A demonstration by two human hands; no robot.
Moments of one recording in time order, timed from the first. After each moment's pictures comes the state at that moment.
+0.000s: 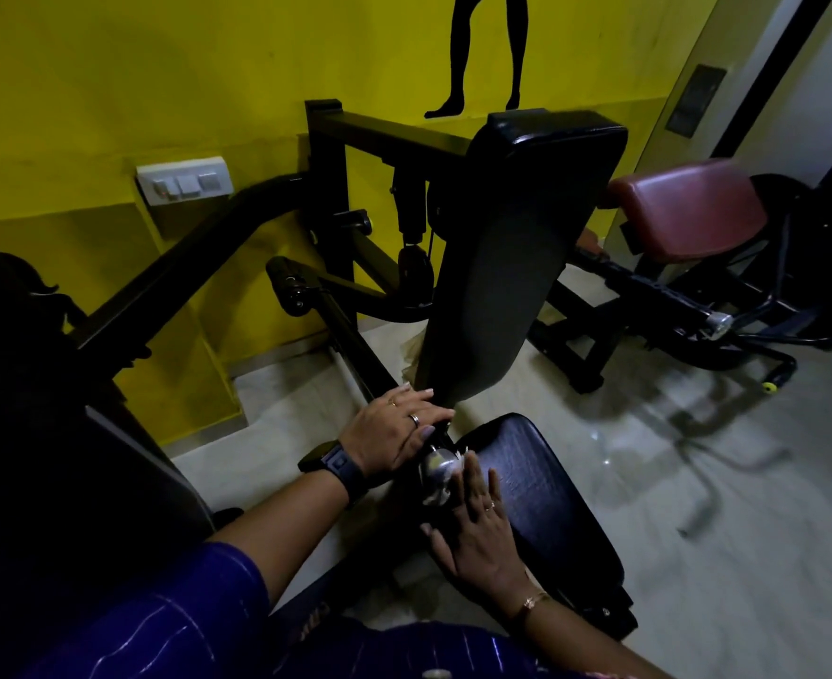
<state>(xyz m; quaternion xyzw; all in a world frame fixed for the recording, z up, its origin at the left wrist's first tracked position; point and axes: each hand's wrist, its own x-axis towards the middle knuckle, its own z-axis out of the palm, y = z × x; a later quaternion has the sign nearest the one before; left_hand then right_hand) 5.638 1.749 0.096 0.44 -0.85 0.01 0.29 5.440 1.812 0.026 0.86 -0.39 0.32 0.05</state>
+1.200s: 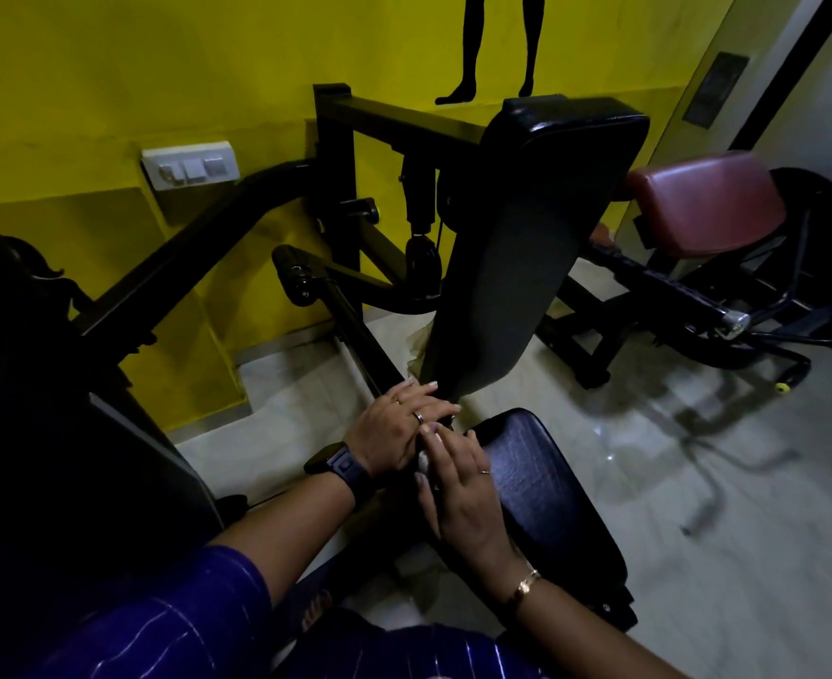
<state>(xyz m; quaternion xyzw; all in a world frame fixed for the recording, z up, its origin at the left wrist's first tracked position) 5.635 1.751 0.086 0.44 -0.84 0.02 0.32 5.478 1.802 0.073 0.83 -0.38 0.40 -0.02</state>
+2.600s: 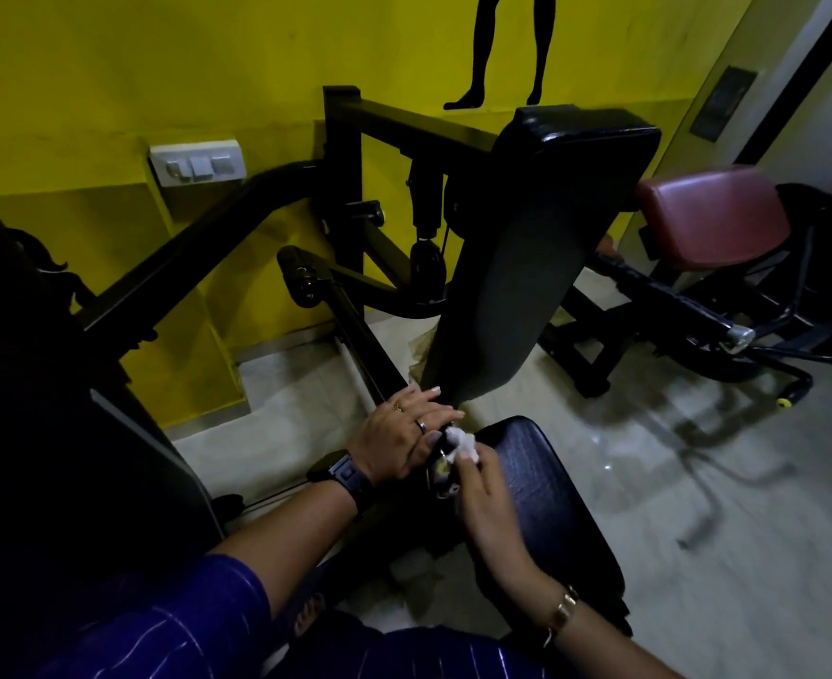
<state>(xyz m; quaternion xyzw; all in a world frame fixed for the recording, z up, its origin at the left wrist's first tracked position) 5.632 1.756 0.089 0.46 -0.82 -0.01 0.33 5.481 1.817 0.132 0.53 -0.56 0.39 -0.49</state>
